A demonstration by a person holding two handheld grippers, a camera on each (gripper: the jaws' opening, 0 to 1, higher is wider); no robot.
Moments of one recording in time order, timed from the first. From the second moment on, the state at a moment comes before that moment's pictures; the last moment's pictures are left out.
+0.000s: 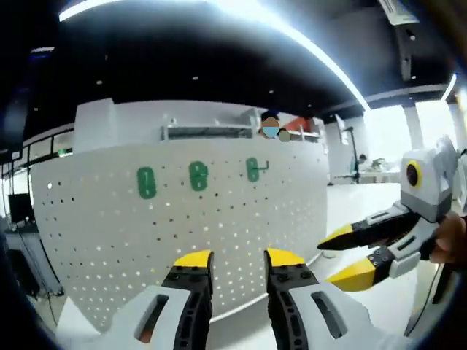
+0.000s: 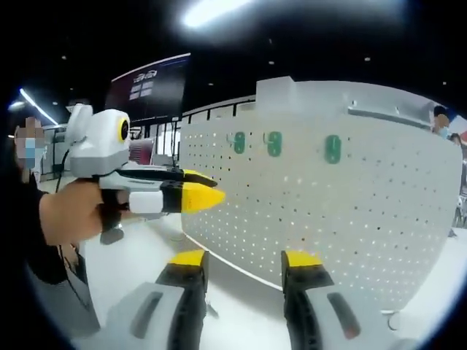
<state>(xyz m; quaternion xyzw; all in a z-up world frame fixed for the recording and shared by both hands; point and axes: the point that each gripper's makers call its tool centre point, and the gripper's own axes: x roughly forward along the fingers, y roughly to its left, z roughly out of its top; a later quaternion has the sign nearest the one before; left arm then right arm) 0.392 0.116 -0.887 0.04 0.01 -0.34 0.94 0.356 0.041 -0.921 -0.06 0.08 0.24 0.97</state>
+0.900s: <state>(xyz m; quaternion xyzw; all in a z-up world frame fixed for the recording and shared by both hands) 0.385 0.146 -0.931 0.02 0.01 -0.36 0.93 0.355 0.081 -0.966 -0.10 0.12 0.26 0.95</state>
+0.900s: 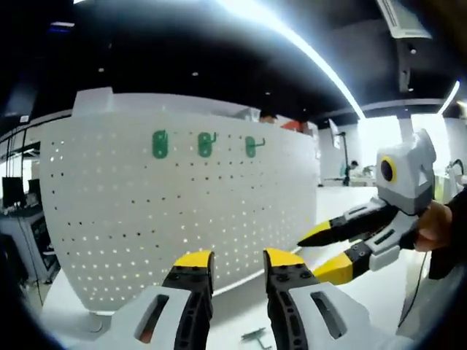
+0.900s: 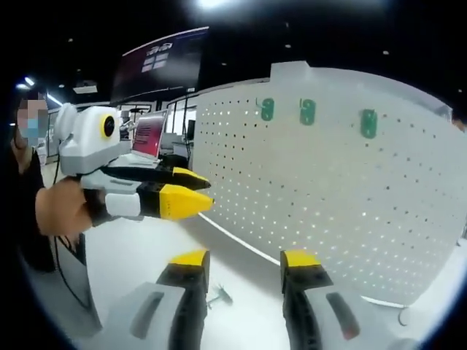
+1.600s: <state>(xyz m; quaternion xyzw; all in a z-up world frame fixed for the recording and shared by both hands) 0.392 0.159 -0.934 0.03 0.02 -0.35 0.94 0.353 0.083 -1.018 -0.17 0.20 0.28 0.92</state>
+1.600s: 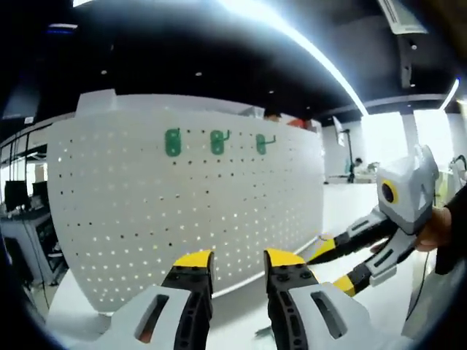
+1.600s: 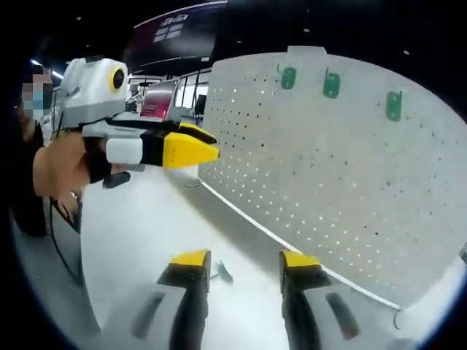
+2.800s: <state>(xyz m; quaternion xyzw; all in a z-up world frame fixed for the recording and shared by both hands) 0.400 0.167 -0.954 0.06 0.05 -0.34 0.94 0.391 0.101 -1.126 -0.15 0.28 0.34 0.88</state>
